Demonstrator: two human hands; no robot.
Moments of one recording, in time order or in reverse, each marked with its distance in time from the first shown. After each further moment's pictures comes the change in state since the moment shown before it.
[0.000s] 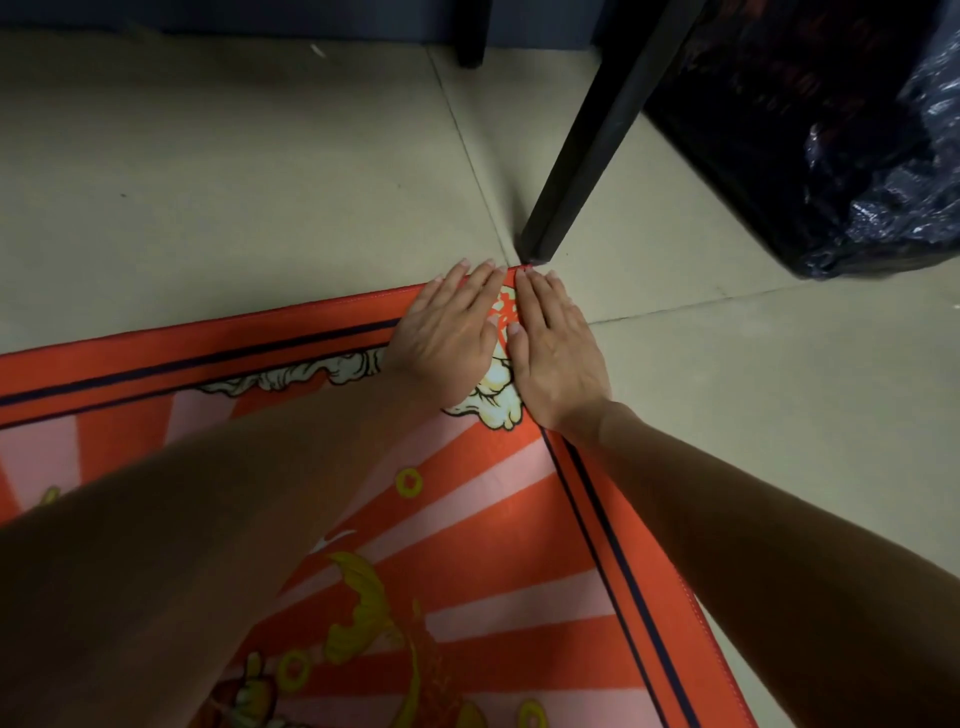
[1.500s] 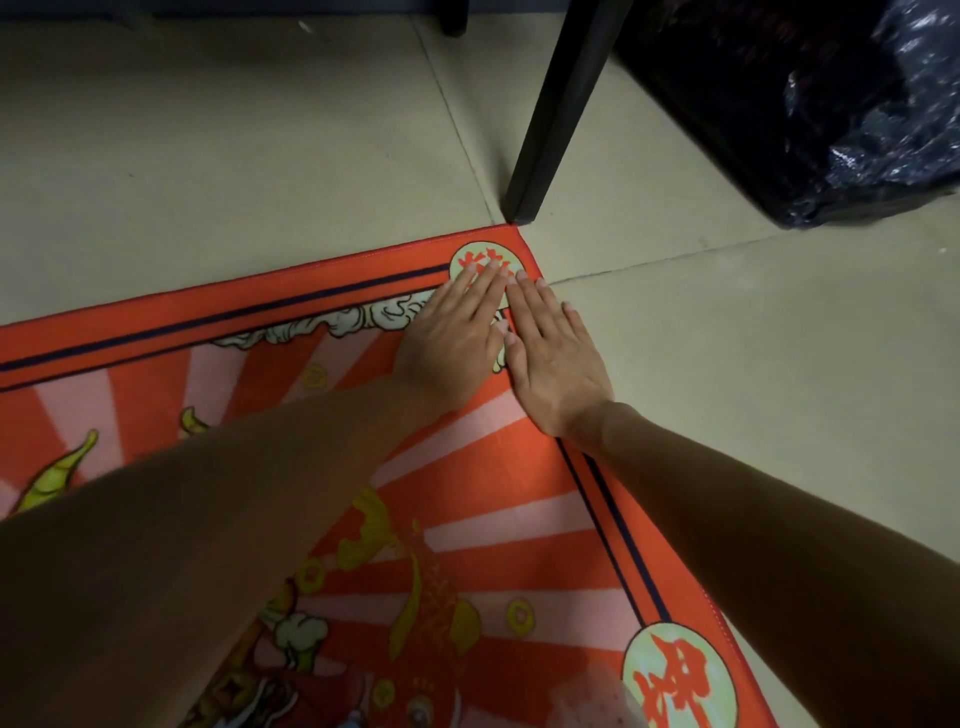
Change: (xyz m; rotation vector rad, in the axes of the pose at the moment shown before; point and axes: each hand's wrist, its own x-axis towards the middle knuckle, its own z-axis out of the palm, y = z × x) left_hand -0.041 0.030 -0.007 -0.003 -0.117 0.057; right_hand -0.058 -0.001 -0.010 -0.040 -0.152 -0.022
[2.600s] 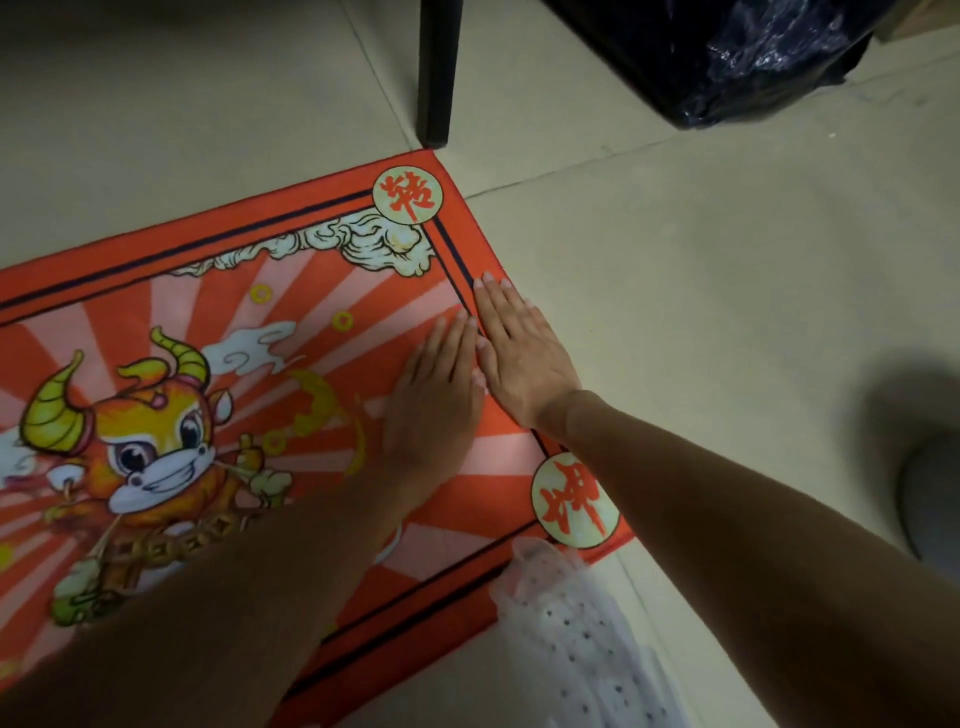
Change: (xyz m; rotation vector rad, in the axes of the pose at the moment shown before) left_hand -0.142 0.124 -0.012 -0.050 -0.086 -0.093; right_hand -0.128 0.014 0.002 0.052 -0.031 -0.006
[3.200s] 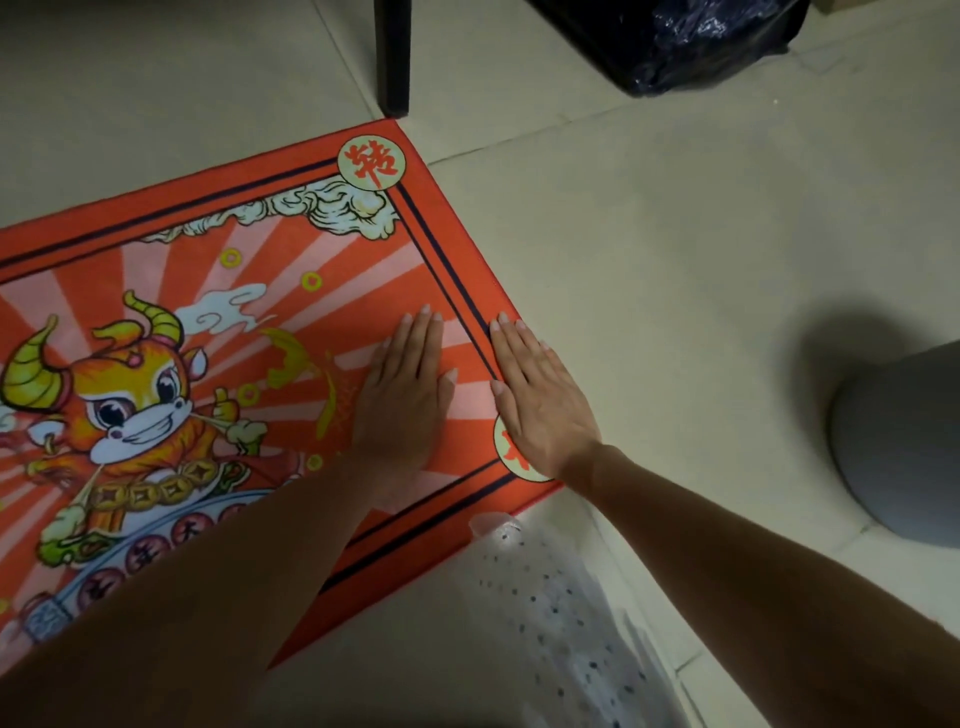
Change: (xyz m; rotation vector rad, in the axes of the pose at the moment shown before) left_hand -0.049 0.011 0.004 0.025 -0.020 0.015; right_hand -0.118 0.008 0.009 -0.030 0.017 0.037
